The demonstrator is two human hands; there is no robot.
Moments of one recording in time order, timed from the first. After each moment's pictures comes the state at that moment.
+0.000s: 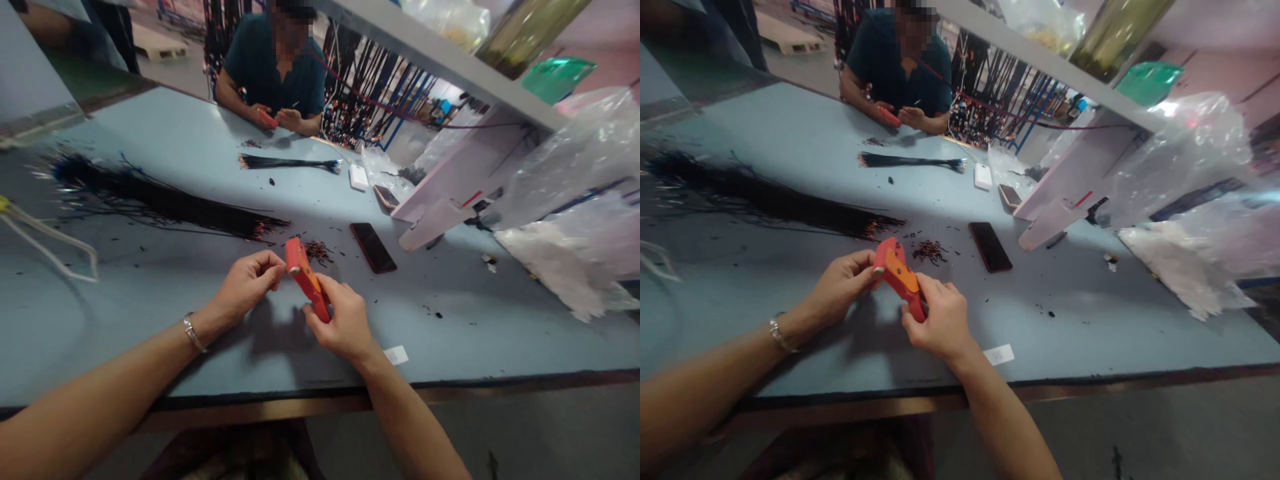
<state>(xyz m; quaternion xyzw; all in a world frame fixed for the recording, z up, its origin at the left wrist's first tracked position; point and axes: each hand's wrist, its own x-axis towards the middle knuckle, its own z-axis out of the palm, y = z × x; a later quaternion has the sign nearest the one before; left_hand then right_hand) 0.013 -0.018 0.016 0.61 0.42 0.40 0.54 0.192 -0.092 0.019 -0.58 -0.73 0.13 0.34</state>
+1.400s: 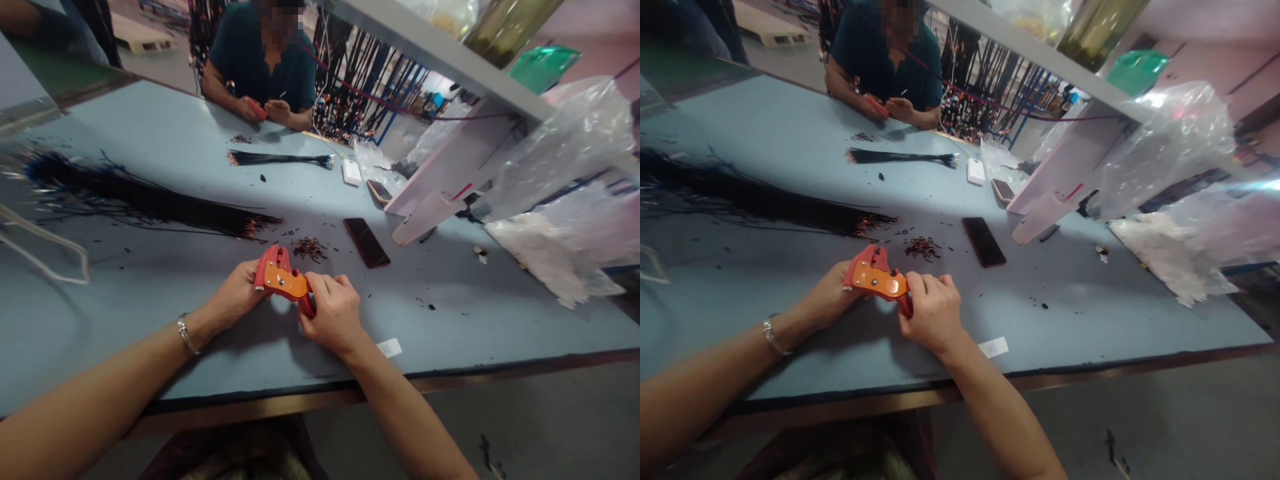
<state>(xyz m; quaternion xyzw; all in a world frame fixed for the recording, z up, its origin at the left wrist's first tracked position) 0.012 -0.018 0.010 0.65 0.36 0.35 0.57 0.191 -0.084 0.001 -0.56 -0.78 -0.11 0.27</state>
